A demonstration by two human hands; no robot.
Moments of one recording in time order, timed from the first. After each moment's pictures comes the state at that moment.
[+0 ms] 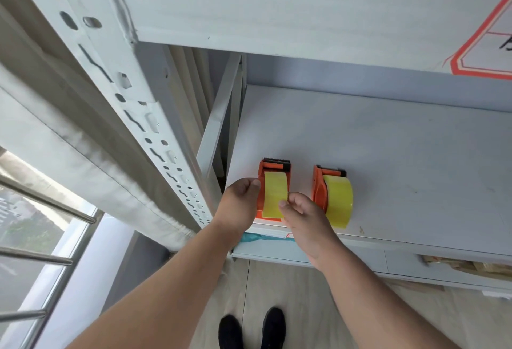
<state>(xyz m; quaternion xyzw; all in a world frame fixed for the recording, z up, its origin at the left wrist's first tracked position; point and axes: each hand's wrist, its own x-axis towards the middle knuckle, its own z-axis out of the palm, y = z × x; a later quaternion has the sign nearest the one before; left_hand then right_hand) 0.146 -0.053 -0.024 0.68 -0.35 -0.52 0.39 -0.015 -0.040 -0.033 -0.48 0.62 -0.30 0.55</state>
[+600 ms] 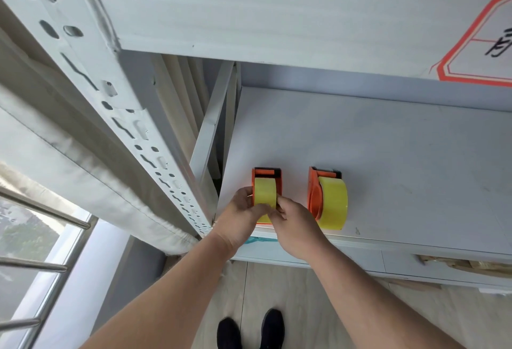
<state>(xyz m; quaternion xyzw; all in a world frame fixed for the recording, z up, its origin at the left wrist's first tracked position) 0.142 -0.042 -0.037 0.59 -0.37 -0.61 0.38 -0.008 -0.045 -0.025 -0.64 0.60 -0.17 0.45</state>
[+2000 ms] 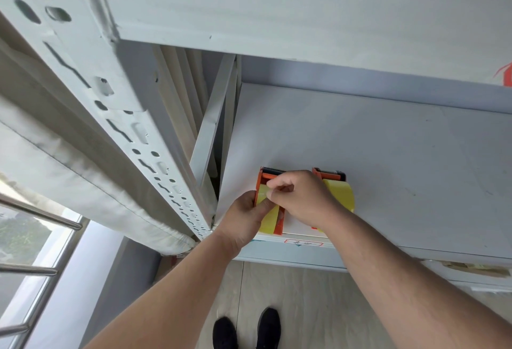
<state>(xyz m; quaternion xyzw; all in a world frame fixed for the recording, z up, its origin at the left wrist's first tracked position) 0.140 -0.050 -0.026 0.61 -0.37 -0.61 0.36 -0.009 -0.096 0.023 -0.66 0.60 -0.15 0.42</state>
